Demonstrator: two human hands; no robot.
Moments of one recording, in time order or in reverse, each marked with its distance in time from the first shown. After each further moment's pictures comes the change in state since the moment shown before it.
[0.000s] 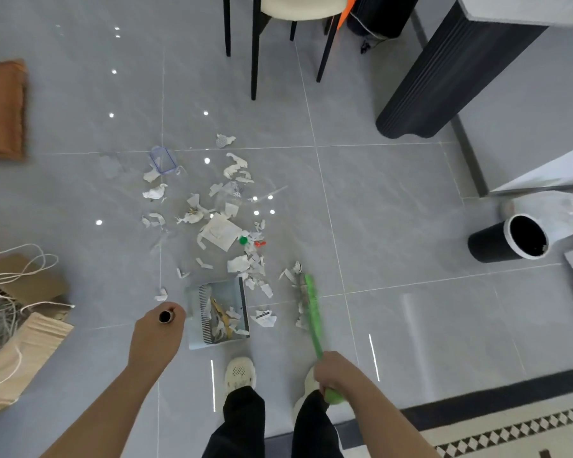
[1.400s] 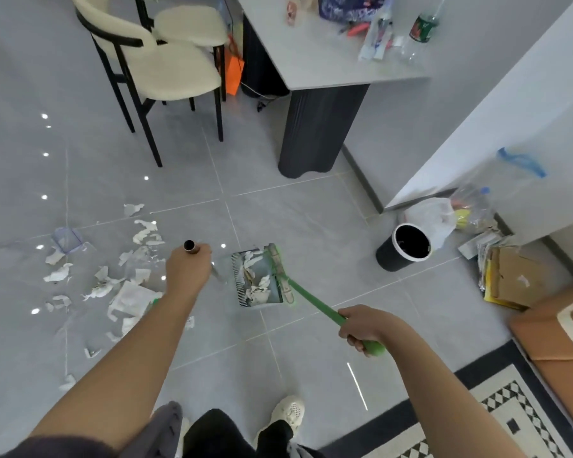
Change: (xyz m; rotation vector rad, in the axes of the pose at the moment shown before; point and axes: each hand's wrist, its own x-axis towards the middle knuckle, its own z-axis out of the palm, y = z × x) left_hand -0.127 0.376 0.146 -0.394 -0.078 0.171; right_hand -0.120 0.190 -0.334 0.251 0.060 -0.121
